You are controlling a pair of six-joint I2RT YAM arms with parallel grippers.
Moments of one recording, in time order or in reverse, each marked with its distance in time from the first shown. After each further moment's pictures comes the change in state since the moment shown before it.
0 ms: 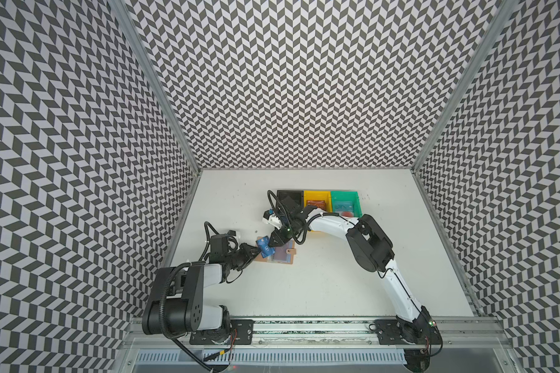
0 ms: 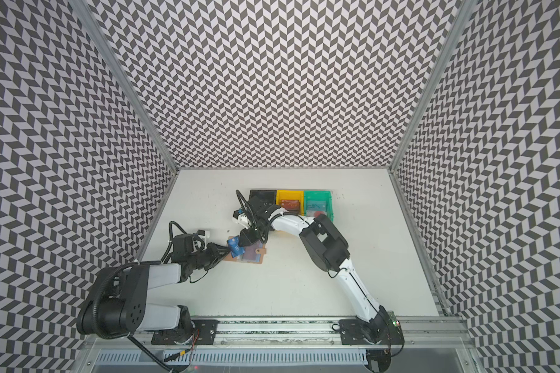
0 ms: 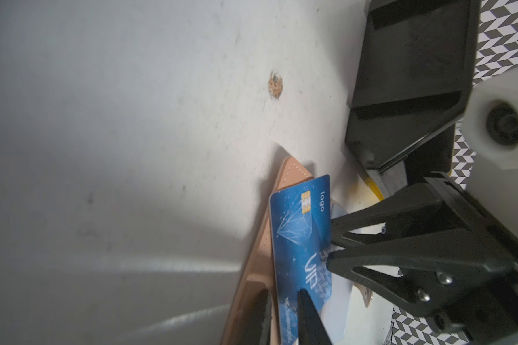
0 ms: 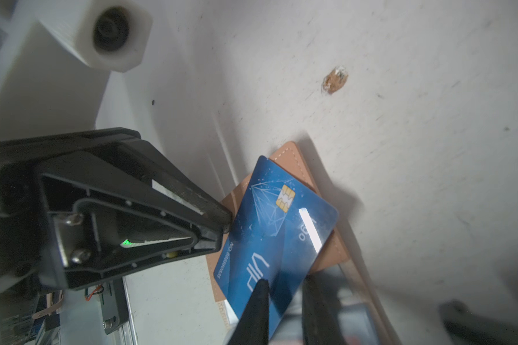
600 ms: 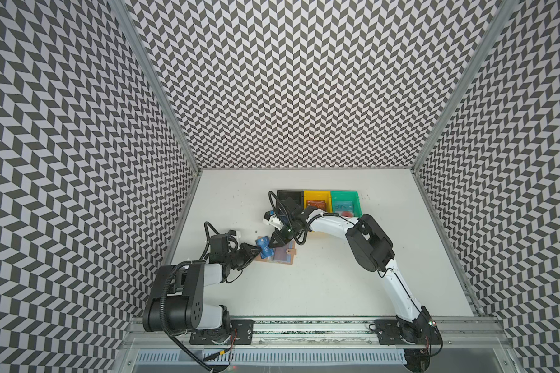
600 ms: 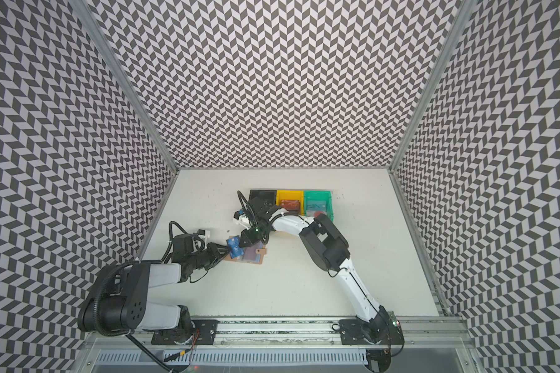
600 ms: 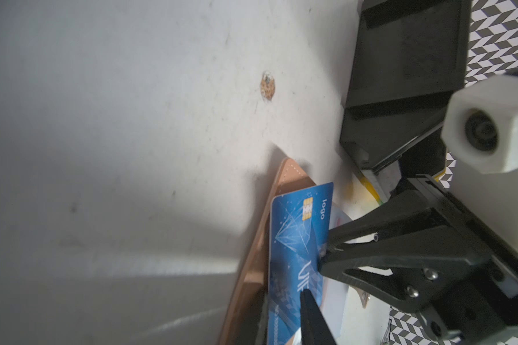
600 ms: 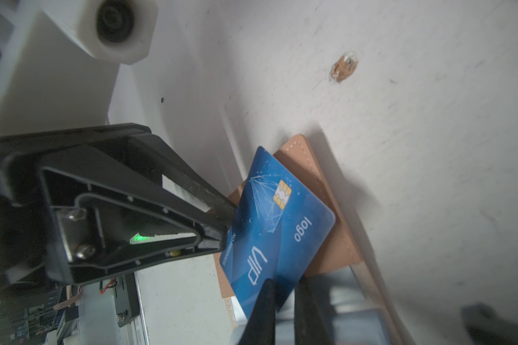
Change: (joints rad) left arm 0.002 0.014 -0.003 0.032 0.006 0.000; right arm -0.005 0.000 -0.027 0.029 -0.048 0.018
